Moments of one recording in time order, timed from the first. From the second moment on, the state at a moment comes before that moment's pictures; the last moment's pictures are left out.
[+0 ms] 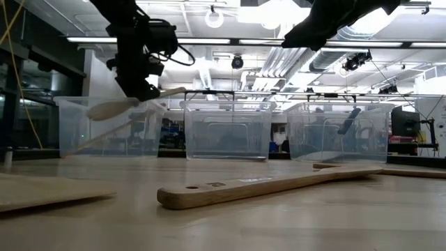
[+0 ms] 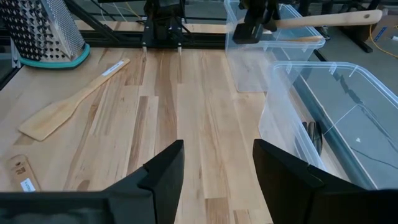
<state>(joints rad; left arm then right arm) 0.55 1.43 1.06 -0.80 -0.84 -0.21 -0.26 1.02 0.82 -0.22 -0.13 -0.12</state>
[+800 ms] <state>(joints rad) 0.55 1.43 1.05 -0.83 -0.82 -0.21 -0.26 1.02 0.82 -0.22 -0.13 -0.12</state>
